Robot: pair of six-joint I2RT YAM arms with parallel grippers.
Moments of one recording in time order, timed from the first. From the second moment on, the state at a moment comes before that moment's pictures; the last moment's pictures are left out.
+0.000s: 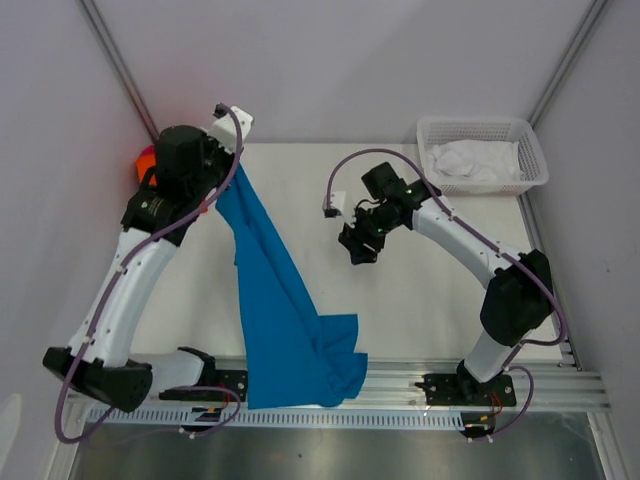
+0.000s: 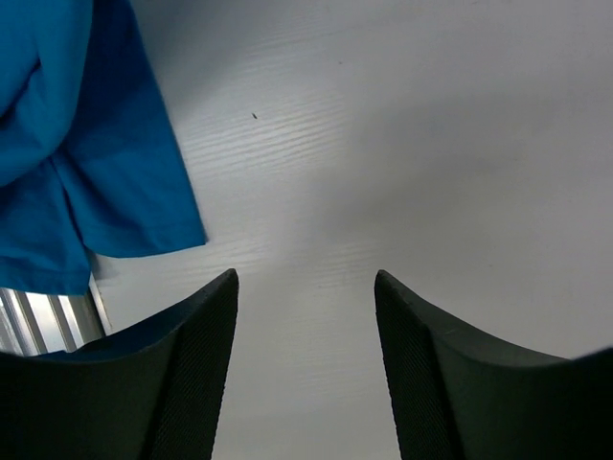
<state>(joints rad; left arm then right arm) -0.36 1.19 1.51 -0.62 -0.08 0.41 0.58 1.69 1.51 -0.91 -0.49 -0.66</state>
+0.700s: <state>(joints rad) 0.08 1.71 1.61 -0.45 -0.13 0.38 0.92 1.72 1.39 -0.84 -0.33 -0.65</state>
